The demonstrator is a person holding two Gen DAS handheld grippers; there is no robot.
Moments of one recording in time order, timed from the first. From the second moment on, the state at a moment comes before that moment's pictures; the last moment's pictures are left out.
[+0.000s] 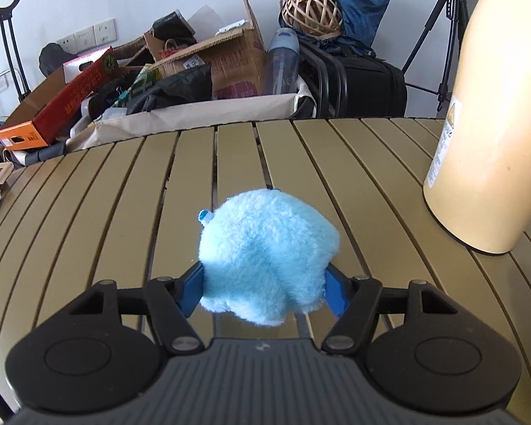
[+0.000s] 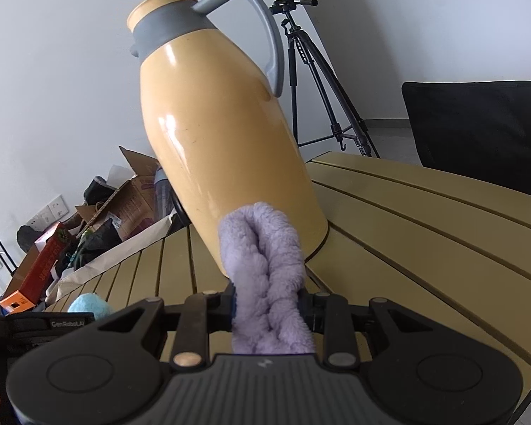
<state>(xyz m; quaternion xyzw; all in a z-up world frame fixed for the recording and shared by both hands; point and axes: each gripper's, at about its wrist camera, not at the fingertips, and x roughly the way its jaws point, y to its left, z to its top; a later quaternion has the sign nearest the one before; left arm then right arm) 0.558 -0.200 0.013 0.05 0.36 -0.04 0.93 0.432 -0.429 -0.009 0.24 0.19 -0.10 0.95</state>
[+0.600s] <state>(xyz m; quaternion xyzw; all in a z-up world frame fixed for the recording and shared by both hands) 0.457 -0.160 0.066 0.05 0.31 -0.03 0.95 0.402 -0.379 0.005 0.21 0.19 -0.03 0.96</state>
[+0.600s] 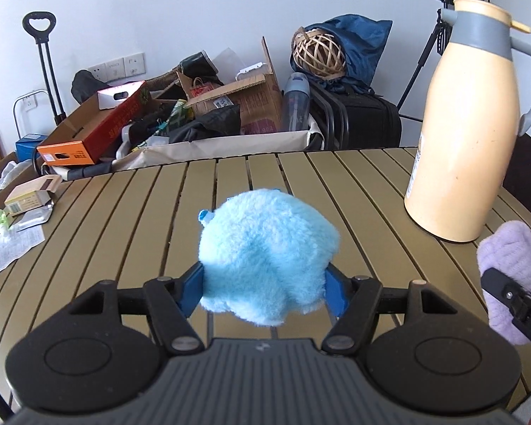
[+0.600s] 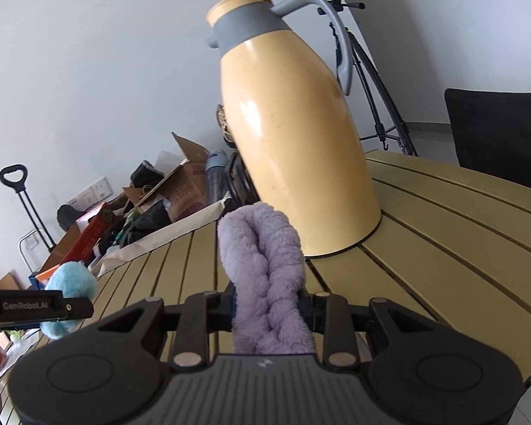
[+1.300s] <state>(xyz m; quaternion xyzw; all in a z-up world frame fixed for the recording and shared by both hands) 0.331 -0.097 0.074 0.03 0.29 -0.03 0.96 0.298 -0.314 -0.005 0.16 0.18 0.02 0.97</state>
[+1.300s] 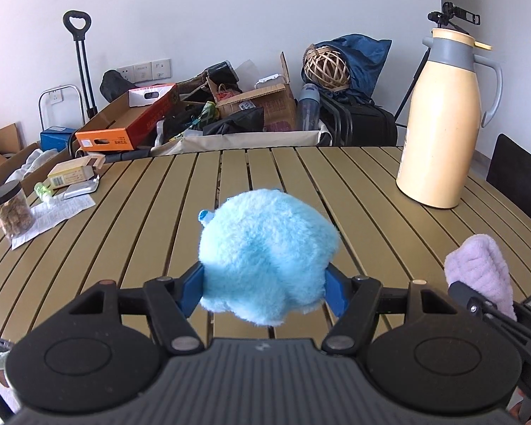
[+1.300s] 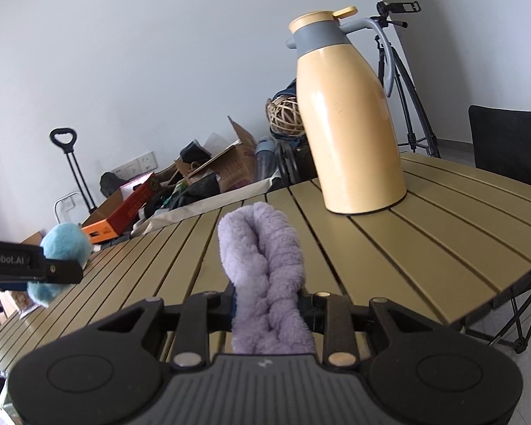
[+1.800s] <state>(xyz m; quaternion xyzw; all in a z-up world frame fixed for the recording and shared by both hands) 0.254 -0.073 0.057 0.03 0.28 -0.05 0.96 0.238 -0.289 -0.024 0.12 0.20 0.05 0.97</state>
